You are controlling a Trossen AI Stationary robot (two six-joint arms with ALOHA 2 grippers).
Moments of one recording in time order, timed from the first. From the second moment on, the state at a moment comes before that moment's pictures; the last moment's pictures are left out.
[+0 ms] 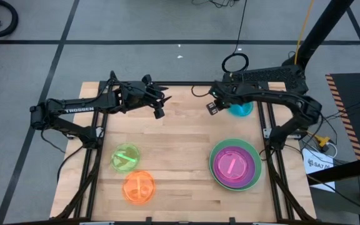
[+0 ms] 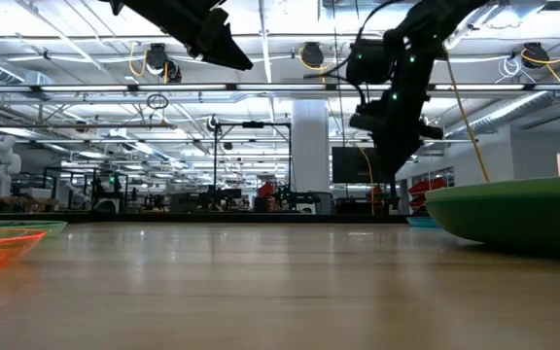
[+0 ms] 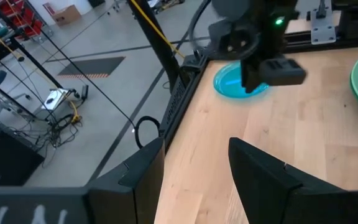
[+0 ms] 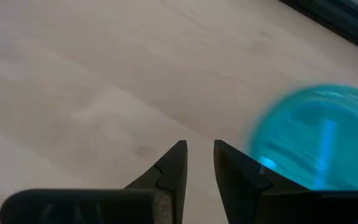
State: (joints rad) left arm 0.27 1.28 1.02 -0.11 -0.23 0.30; right arm -0.49 1.53 1.04 -0.76 0.22 0.53
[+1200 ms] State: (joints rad) left arm 0.27 1.28 1.02 -0.14 -0.23 0.28; right arm -0.58 1.67 1.05 -0.79 0.24 0.56
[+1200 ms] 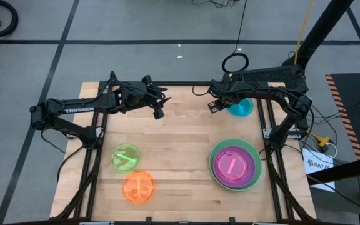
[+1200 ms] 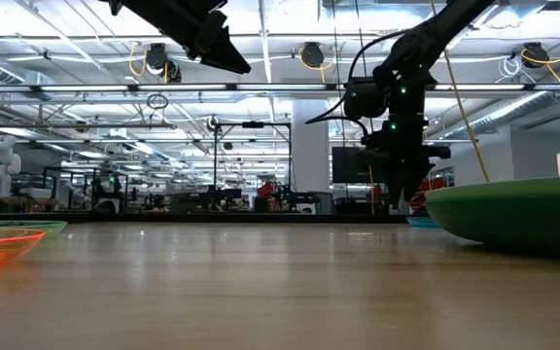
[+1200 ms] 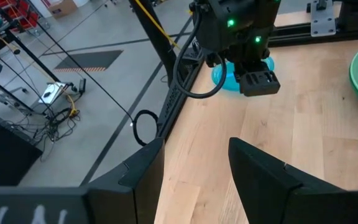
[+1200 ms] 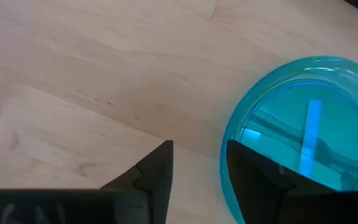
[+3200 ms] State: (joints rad) left arm 0.27 1.28 1.02 -0.15 -0.23 0.29; right arm -0.52 1.73 1.04 -0.81 0.29 0.54
